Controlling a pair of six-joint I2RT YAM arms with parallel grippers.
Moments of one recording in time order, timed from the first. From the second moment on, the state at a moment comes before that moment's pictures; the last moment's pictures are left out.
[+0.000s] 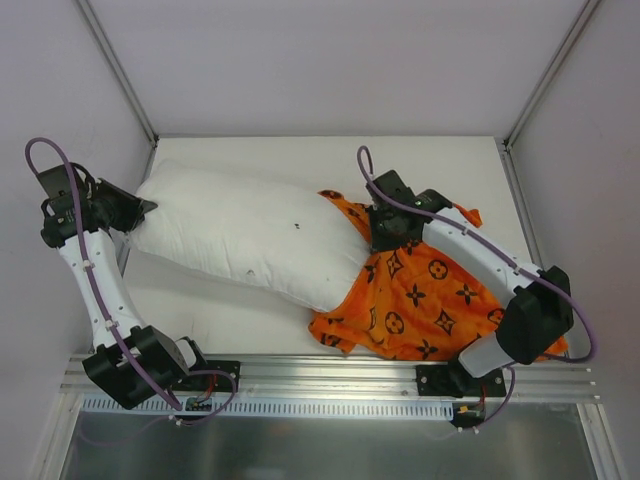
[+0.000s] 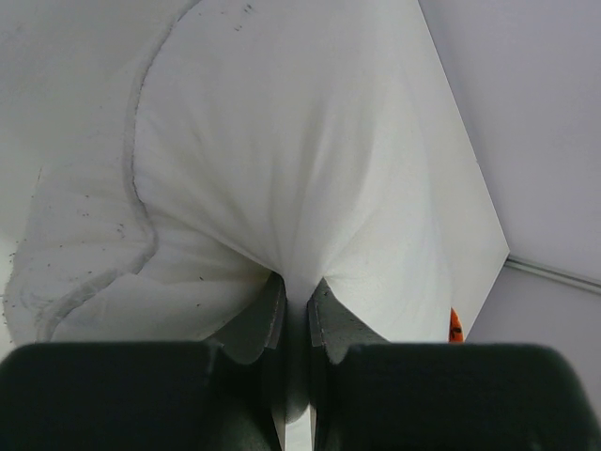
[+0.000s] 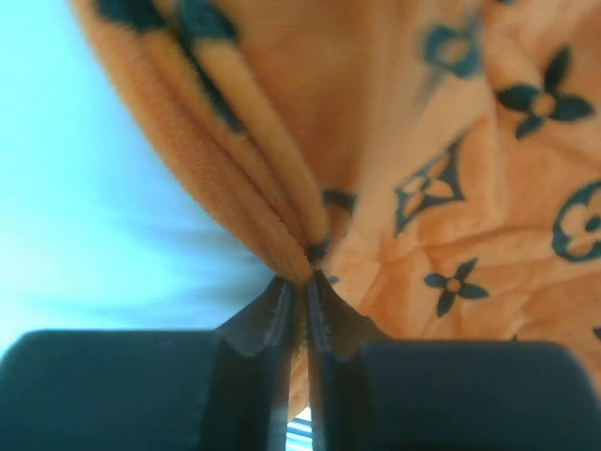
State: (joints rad) left arm 0.58 1.19 1.29 -0.87 0.45 -0.63; right arm 0.67 1.53 1.35 -0.92 0.09 0.42
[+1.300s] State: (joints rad) left arm 0.13 1.19 1.46 -0.83 0.44 -0.52; right arm 0.03 0.99 0.84 -0.79 -0.10 0.48
